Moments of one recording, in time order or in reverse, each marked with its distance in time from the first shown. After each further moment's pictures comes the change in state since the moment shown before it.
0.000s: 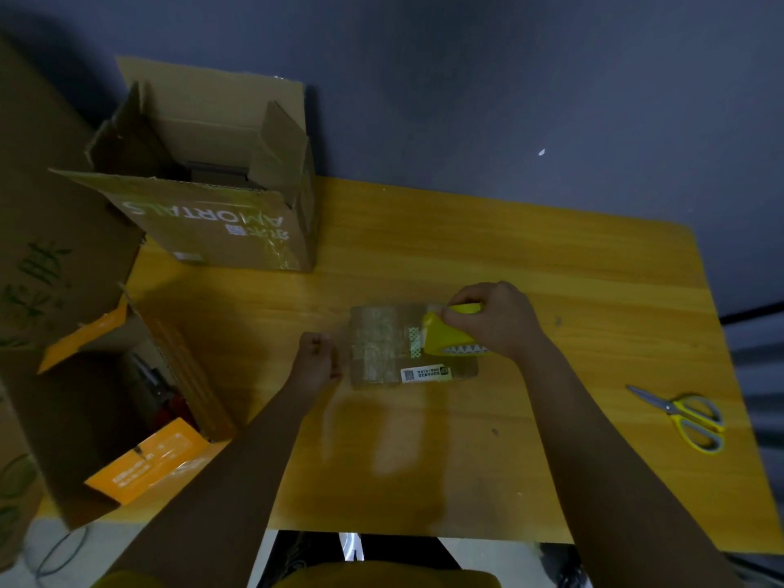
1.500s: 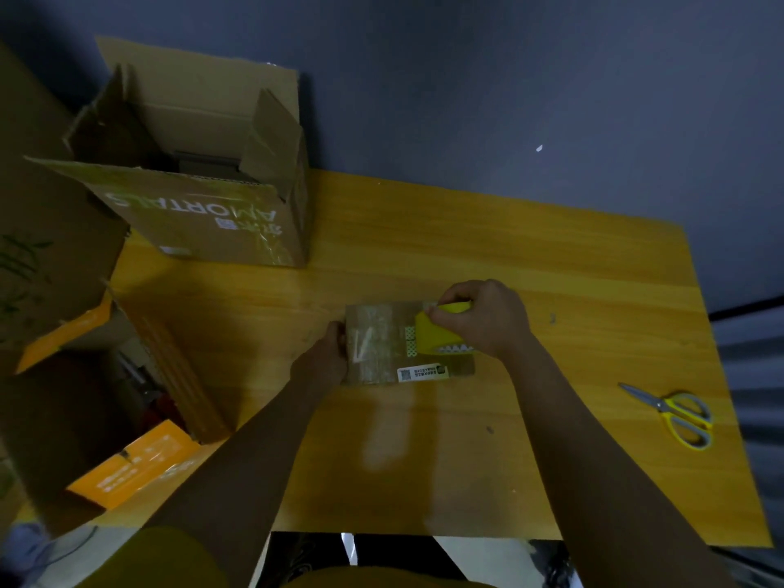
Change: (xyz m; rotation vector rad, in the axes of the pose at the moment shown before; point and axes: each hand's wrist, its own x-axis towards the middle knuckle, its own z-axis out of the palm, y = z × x) left_hand 0.032 -0.017 0.011 0.797 -0.178 0.129; right_hand -0.001 -0.013 0.005 -0.073 0.061 -0.020
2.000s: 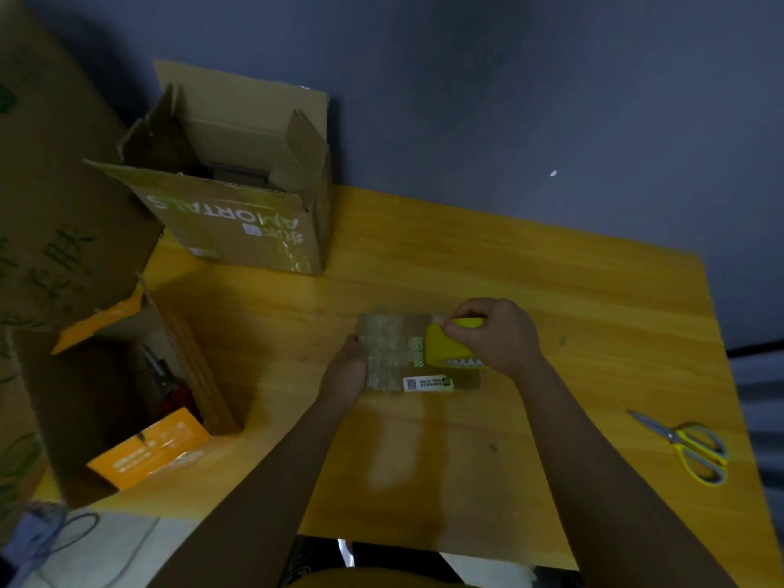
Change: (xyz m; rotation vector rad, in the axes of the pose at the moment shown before) left_hand -0.035 0.032 0.007 -0.786 0.080 -0.148; right_hand -0.004 0.008 -0.001 0.045 -0.005 -0.022
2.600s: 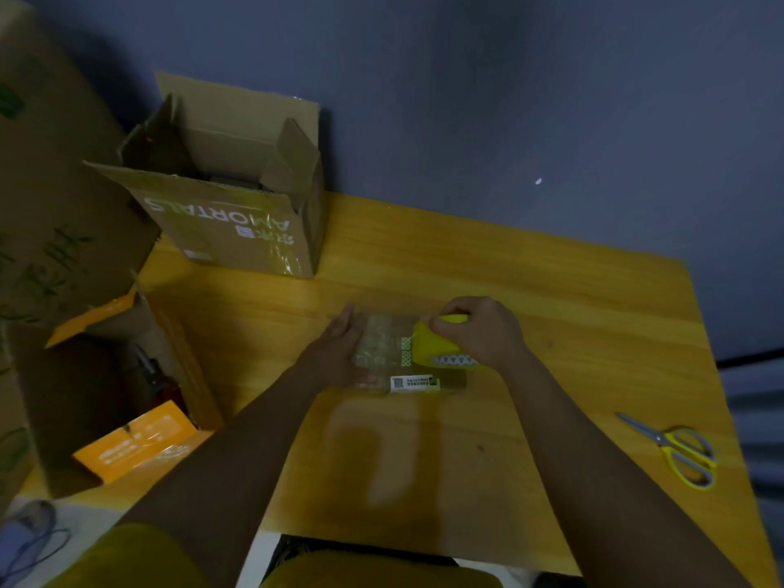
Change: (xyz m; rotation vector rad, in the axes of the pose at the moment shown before) left_hand 0.025 0.011 -0.023 0.998 -0.220 0.453; right_hand 0.000 0.003 -0.005 -0.026 -0.084 0.026
